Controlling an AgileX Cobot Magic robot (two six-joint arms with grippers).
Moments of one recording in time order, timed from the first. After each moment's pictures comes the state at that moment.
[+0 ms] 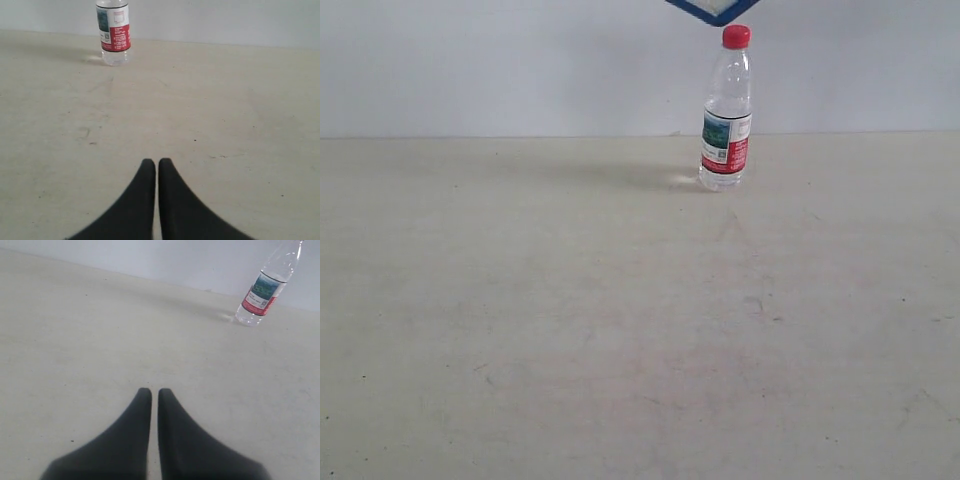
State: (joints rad) left arm 0.06 0.31 0.00 -1.14 0.21 0.91; right arm 0.07 0.01 0.00 0.18 0.38 -0.21
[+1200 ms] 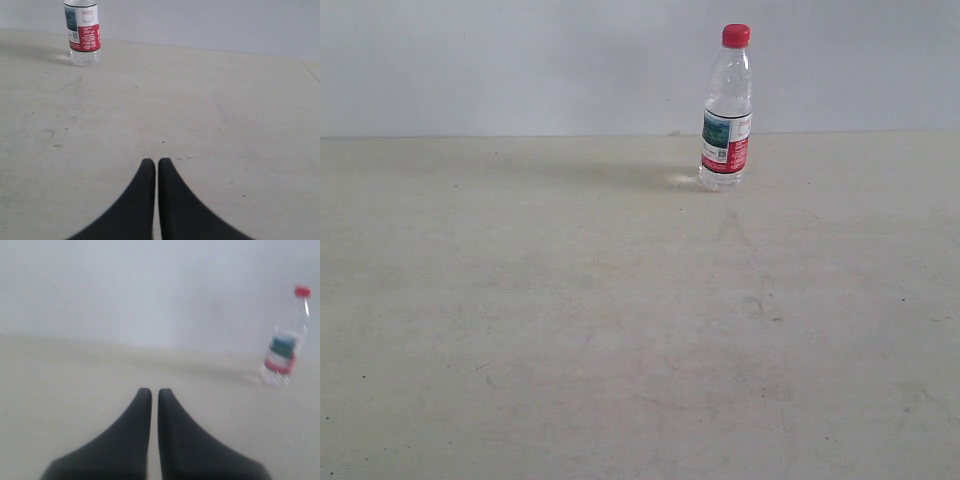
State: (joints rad) left arm 0.09 0.07 0.00 -1.09 0.10 0.97; right arm 0.14 0.00 0.00 -0.27 0.38 0.18
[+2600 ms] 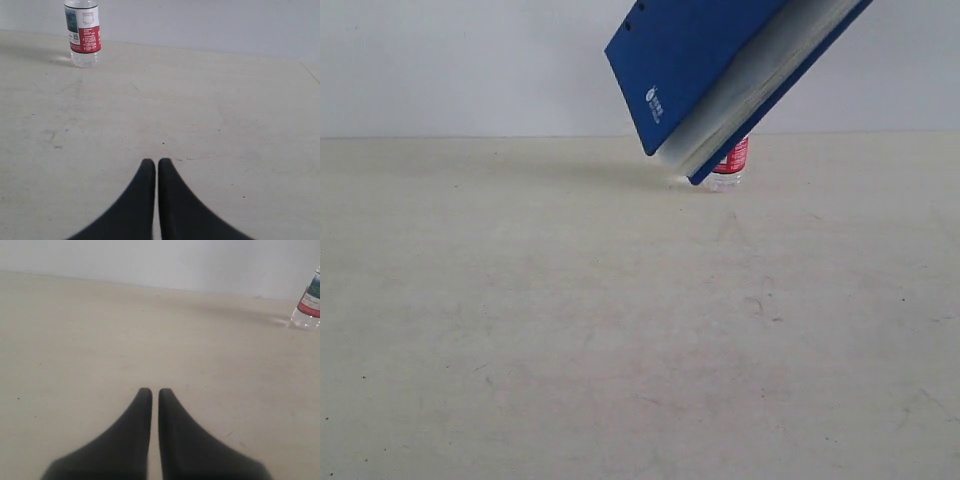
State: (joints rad) left arm -0.07 0.00 0.00 0.27 0.38 -0.42; right arm 0.14 0.00 0.00 -0.27 0.38 0.18
